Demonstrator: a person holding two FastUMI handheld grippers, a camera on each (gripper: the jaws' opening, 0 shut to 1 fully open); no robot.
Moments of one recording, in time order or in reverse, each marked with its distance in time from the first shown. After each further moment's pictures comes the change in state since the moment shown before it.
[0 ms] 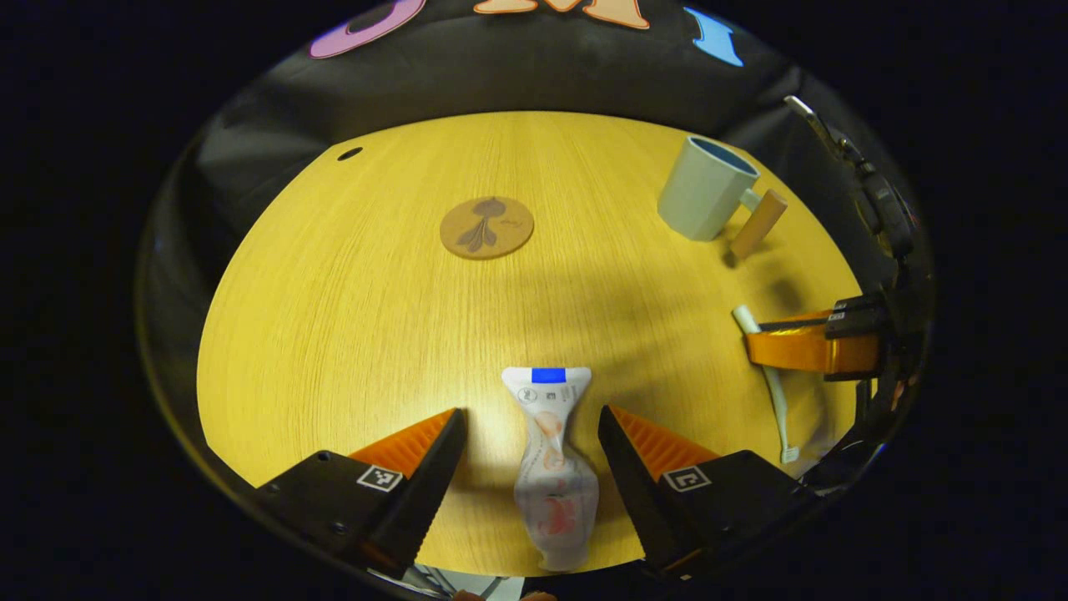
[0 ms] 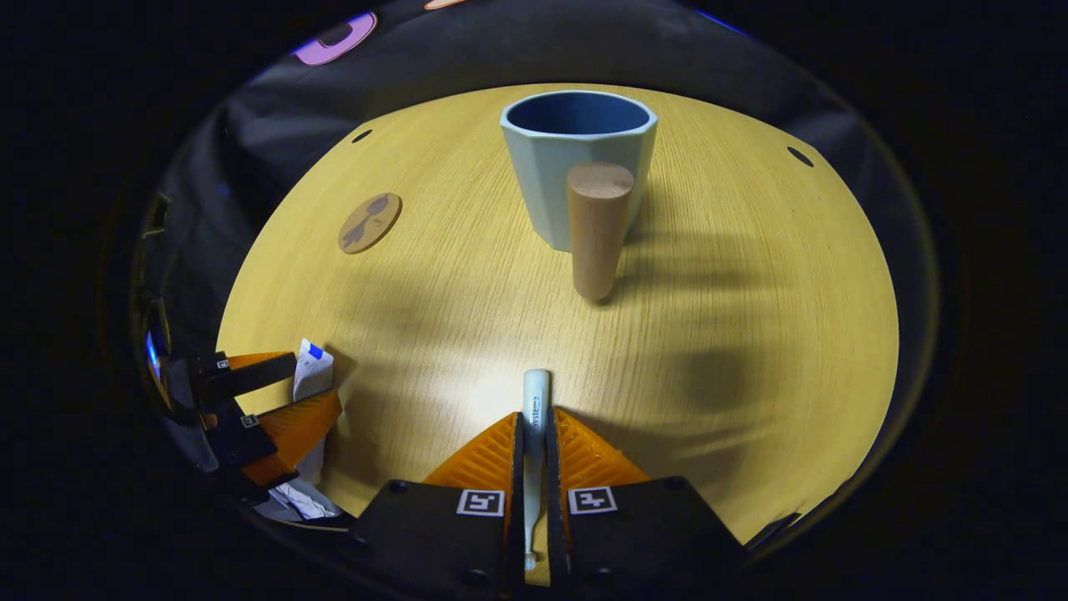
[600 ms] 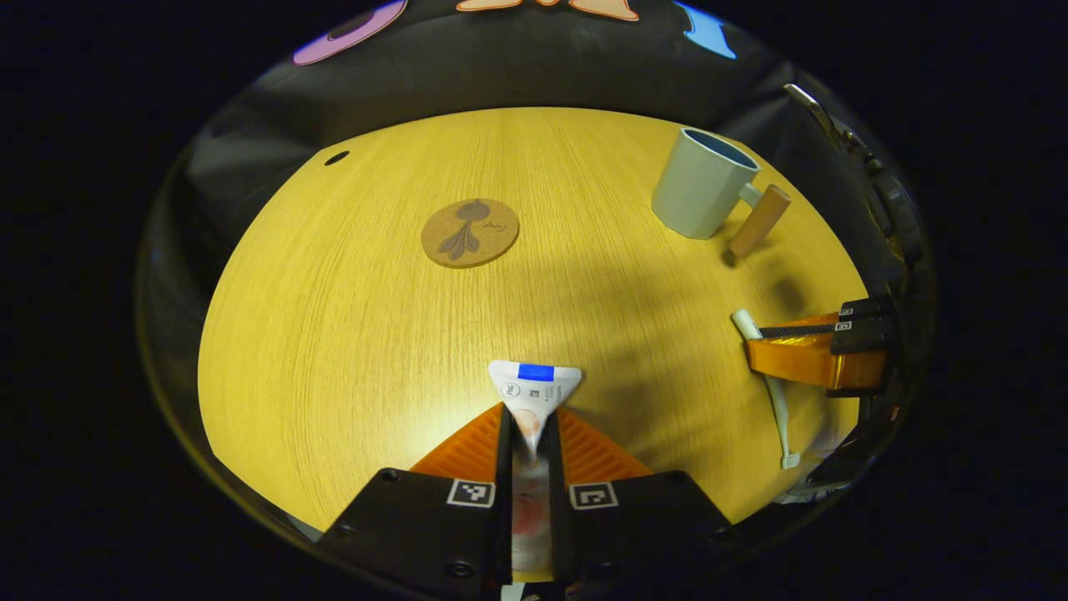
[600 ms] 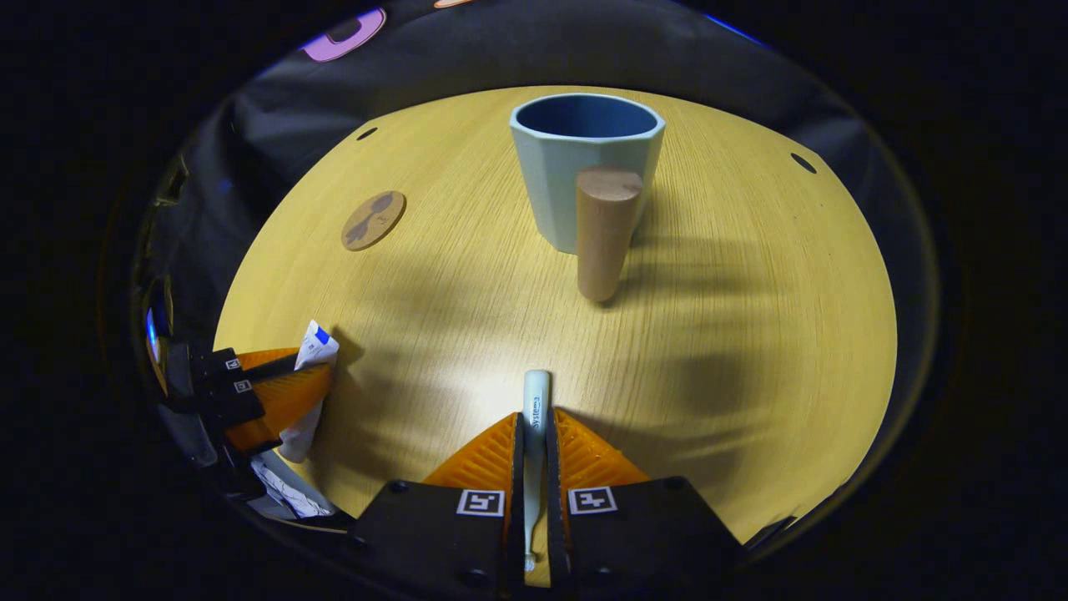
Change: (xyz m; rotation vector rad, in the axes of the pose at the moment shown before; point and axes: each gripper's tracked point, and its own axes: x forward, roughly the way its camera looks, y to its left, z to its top) left arm 0.006 -0.012 0.013 -0.011 -0.002 -0.035; right arm 0.000 0.001 0.001 -0.027 -0.020 0.016
